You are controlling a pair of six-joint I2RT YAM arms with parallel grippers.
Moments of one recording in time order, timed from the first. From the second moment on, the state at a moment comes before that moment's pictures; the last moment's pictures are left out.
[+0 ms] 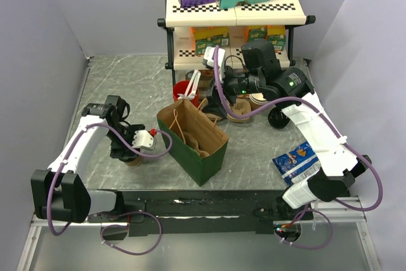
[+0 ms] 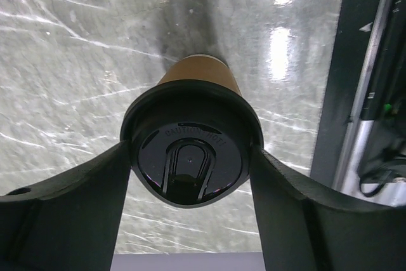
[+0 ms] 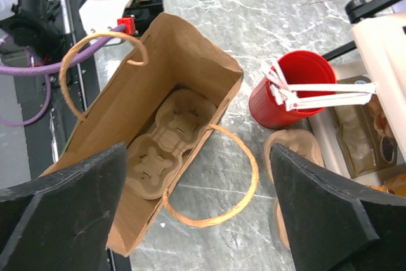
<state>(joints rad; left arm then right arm) -0.12 1.27 1.02 -1.25 0.31 1.56 0.65 1.47 1.91 -1.00 -0.55 -0.39</state>
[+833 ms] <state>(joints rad) -0.12 1.05 1.09 -1.24 0.46 1.00 0.62 1.39 1.69 -1.01 -0.54 -0.20</state>
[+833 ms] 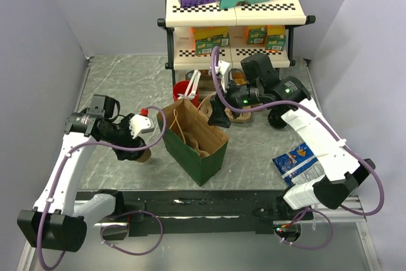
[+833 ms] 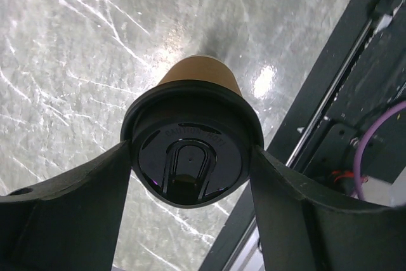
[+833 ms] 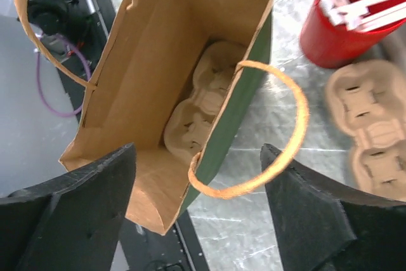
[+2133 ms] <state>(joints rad) -0.03 1.09 1.56 -1.02 0.61 0.57 0.70 1.47 1.75 -1.14 -0.39 -0.40</state>
